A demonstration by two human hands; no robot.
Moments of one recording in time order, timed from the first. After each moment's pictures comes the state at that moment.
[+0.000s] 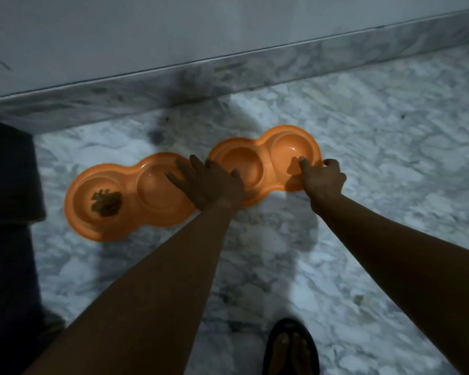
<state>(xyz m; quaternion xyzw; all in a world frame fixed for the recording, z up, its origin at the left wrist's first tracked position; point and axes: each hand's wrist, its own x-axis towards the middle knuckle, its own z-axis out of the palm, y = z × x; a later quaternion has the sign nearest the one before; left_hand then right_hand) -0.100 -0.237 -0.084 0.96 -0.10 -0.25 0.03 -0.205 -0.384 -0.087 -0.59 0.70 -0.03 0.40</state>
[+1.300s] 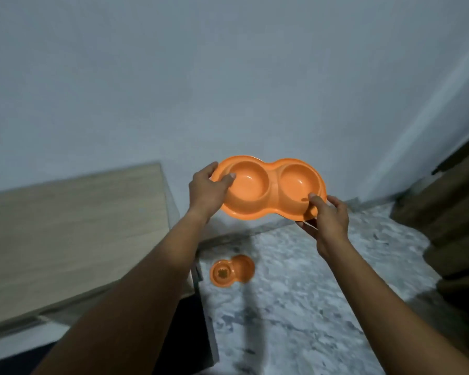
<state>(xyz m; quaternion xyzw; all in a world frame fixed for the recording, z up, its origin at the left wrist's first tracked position) -0.079 0.063 0.806 0.79 -0.15 -0.18 0.57 -0.268 -0.085 0.772 -0.42 0.52 -0.31 0.67</state>
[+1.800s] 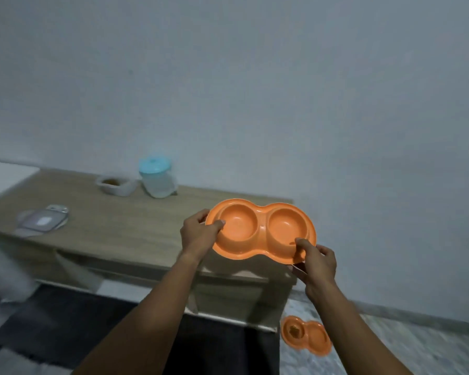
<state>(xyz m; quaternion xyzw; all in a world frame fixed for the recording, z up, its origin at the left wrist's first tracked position) -0.046 0.407 0.848 0.78 0.08 0.00 0.62 -0.135 0.184 0.802 -0.53 0.42 -0.14 0.73</state>
